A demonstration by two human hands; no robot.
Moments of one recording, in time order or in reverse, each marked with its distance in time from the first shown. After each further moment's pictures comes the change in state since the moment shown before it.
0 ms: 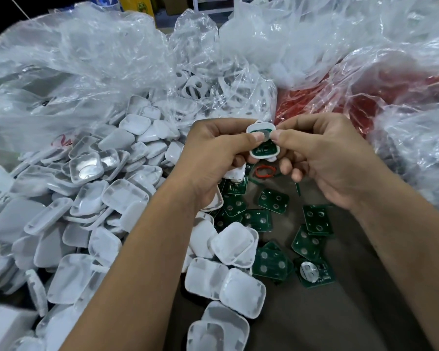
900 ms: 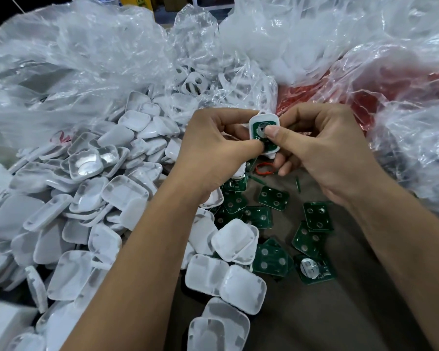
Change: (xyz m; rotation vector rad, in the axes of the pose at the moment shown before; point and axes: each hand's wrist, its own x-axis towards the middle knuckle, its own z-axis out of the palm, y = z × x) left_hand -0.006 0.005 0.000 0.280 0.019 0.219; right_hand 0.005 0.012 0.001 -0.118 0.018 -0.276
